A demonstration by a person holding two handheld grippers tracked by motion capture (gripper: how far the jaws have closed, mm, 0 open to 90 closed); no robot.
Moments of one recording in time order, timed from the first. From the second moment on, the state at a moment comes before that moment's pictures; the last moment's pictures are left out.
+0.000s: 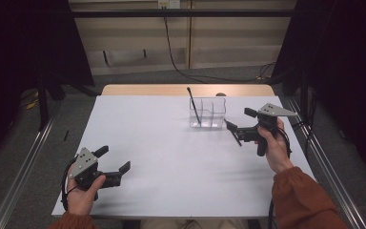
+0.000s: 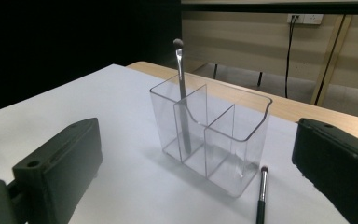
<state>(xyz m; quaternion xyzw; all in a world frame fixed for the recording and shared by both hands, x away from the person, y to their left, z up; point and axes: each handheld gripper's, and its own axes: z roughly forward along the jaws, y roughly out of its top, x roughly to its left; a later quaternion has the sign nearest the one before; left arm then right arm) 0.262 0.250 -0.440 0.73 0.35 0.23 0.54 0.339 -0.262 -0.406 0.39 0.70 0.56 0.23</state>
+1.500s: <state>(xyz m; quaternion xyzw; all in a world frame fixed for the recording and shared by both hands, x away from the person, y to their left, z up) 0.247 0.257 -0.439 0.72 0.36 0.24 0.54 0.216 -0.318 -0.442 0.43 0.68 0.54 0.24</state>
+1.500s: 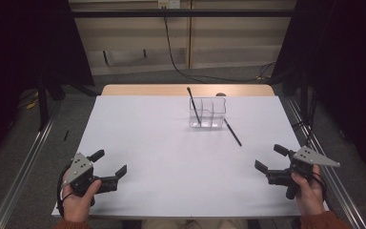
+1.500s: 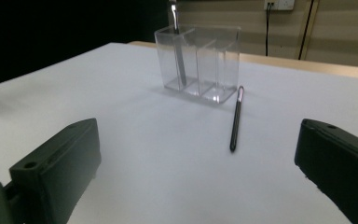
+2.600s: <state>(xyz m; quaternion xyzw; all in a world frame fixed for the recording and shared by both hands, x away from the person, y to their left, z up) 0.248 0.256 -0.439 0.73 0.36 0.24 0.54 0.242 -0.308 -0.434 0.41 0.69 0.54 0.24</state>
